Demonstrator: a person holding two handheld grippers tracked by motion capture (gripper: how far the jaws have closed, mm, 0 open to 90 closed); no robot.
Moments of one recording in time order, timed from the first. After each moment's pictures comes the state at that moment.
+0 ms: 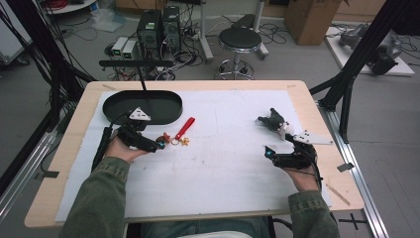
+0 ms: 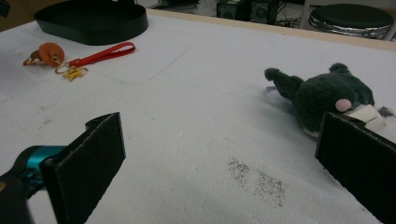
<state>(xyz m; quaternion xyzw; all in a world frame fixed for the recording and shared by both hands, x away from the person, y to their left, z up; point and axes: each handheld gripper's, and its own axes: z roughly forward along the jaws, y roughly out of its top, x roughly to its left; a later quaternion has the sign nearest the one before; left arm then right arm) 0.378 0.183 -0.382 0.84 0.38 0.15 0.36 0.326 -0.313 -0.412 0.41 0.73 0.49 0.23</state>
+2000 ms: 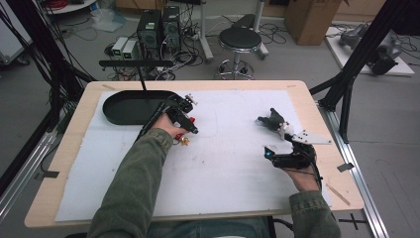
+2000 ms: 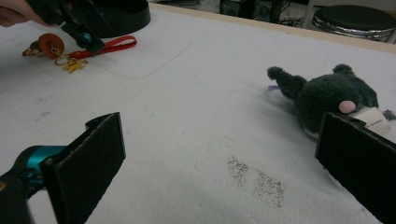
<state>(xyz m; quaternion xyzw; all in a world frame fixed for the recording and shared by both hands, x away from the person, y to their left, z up) 0.486 0.073 -0.408 0.89 0.38 0.08 0.23 0.328 -0.313 -0.414 0.40 0.74 0.49 0.23</state>
